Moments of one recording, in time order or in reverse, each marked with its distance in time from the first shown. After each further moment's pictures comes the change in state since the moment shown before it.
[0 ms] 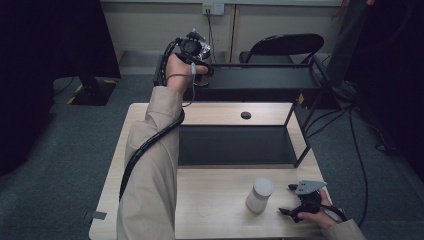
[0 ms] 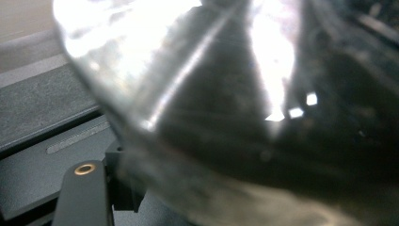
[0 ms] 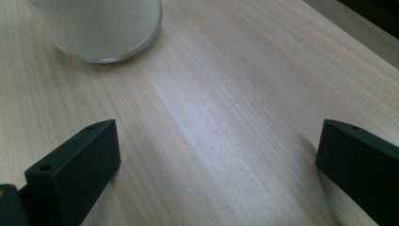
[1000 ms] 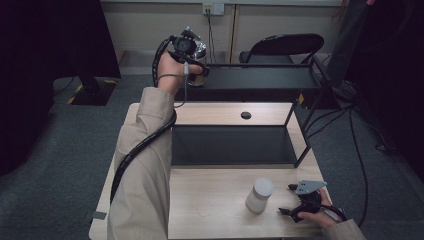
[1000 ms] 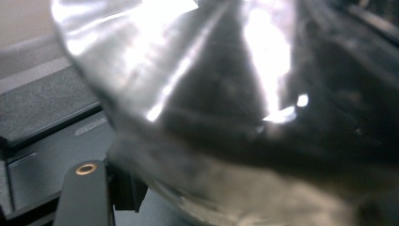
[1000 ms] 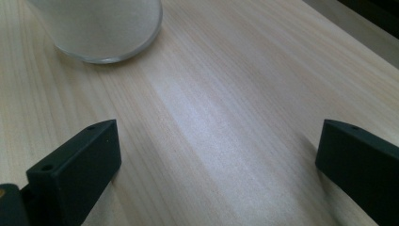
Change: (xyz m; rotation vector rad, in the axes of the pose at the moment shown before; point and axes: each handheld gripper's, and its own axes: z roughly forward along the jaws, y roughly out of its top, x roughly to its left) left arm 0.003 -0.002 -0.018 0.003 0.002 0.028; right arm -0.001 0.000 0.000 -0.001 0.002 0.002
